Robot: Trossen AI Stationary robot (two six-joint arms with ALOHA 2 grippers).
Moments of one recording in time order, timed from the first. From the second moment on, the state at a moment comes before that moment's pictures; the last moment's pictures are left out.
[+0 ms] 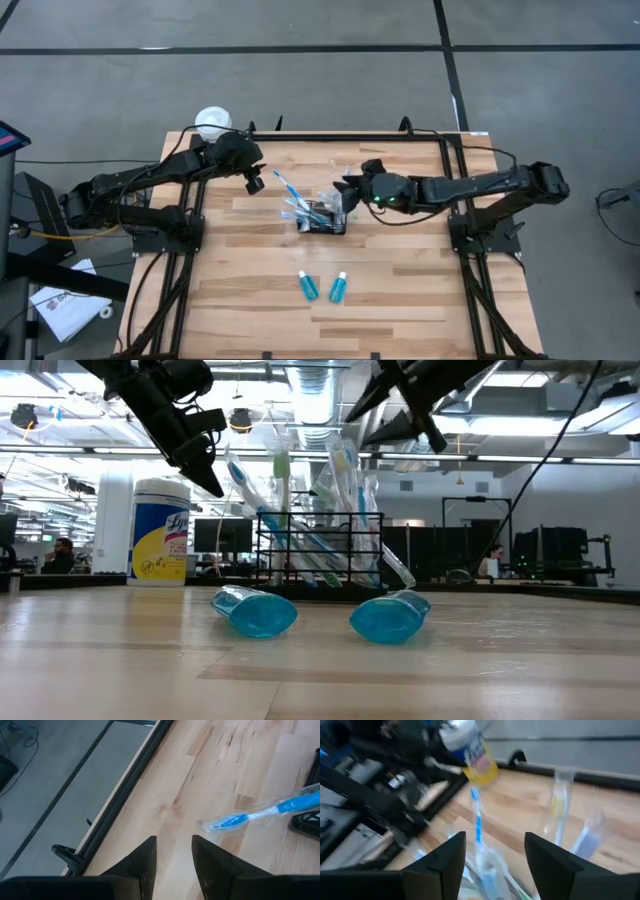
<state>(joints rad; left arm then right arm) 0.51 1.08 0.77 -0.43 -0.22 0.21 0.04 1.39 0.98 -0.05 0.53 0.77</state>
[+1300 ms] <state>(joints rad) 0.43 1.08 0.77 -0.67 -0.28 0.10 0.53 1.85 1.33 -0.32 0.05 2.11</state>
